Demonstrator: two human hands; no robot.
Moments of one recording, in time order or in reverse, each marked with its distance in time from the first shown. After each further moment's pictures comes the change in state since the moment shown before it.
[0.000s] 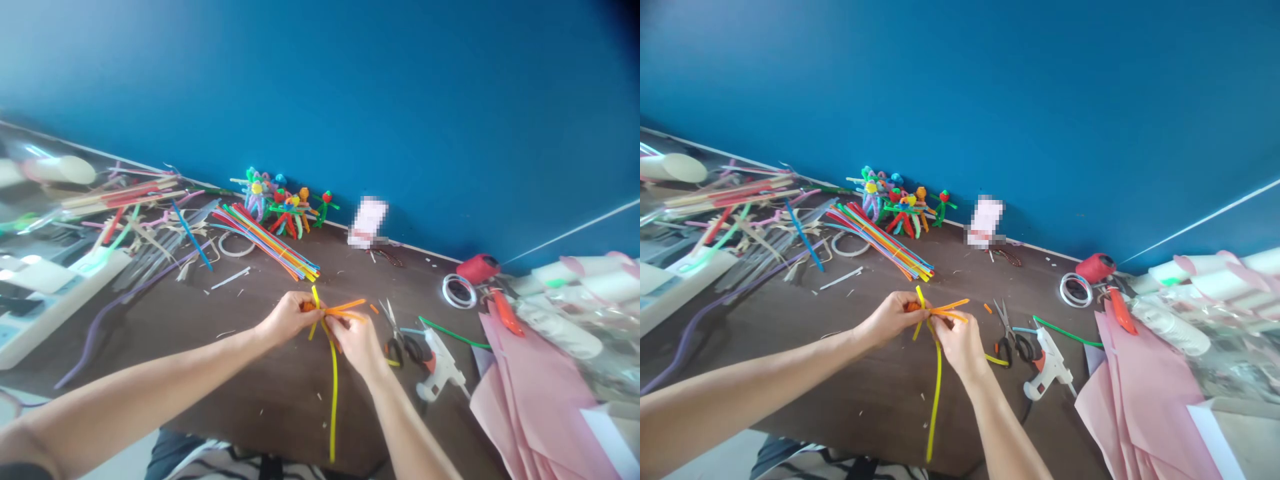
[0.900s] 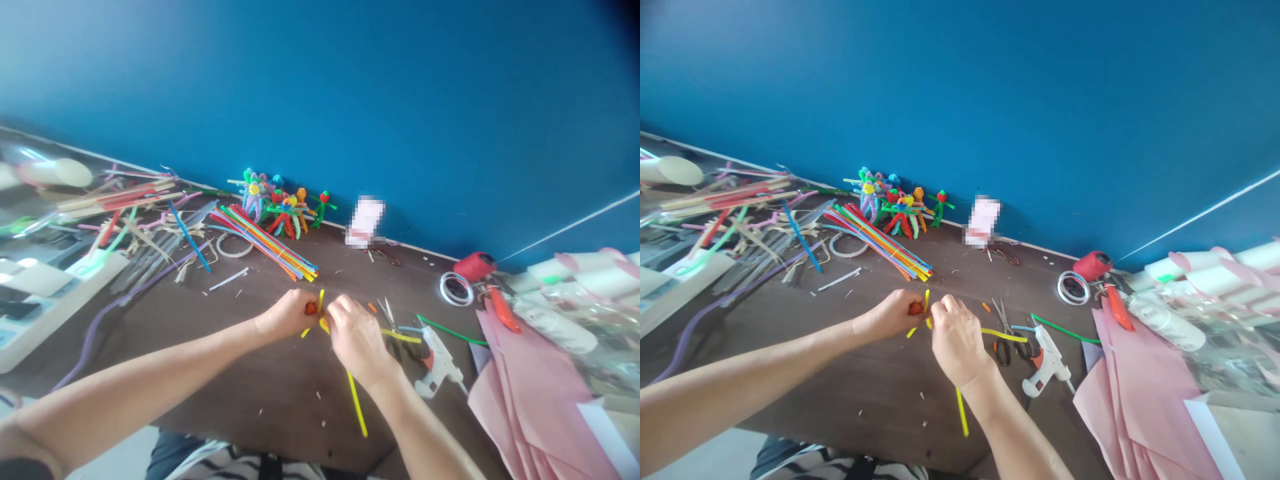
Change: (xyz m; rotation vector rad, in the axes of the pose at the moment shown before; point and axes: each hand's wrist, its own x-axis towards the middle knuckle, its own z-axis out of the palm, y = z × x) left_hand 0.006 0.018 -0.008 0.723 -0.054 0.172; right_hand -0.004 -0.034 -0.010 -0.903 0.007 -0.282
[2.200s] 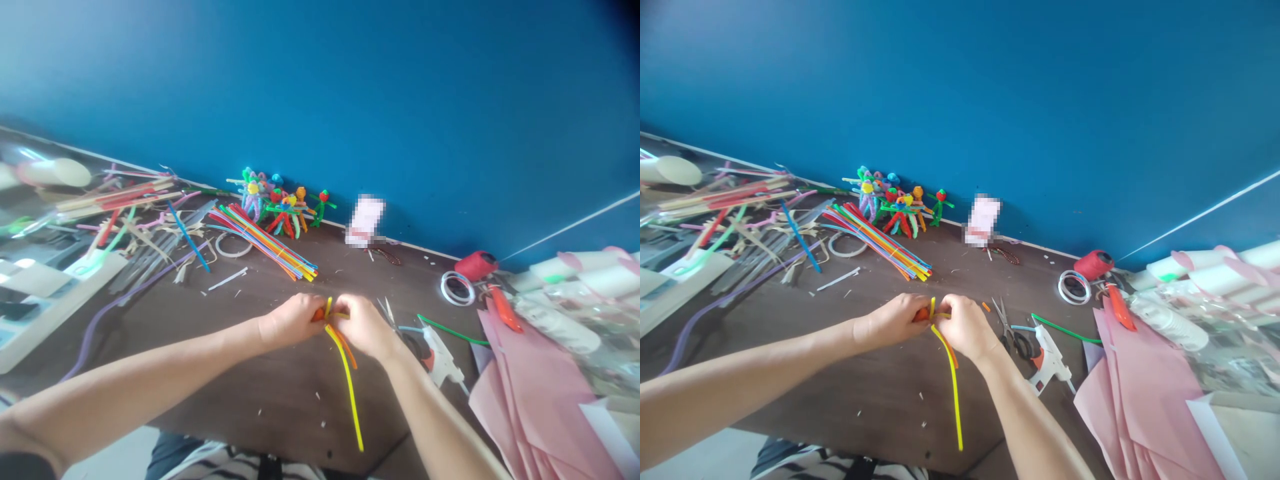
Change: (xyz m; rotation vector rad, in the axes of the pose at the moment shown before) left_hand -0.003 0.018 -0.004 0.138 -0.071 0.148; right_hand 0.017 0.022 -0.007 0.612 -0.229 0.256
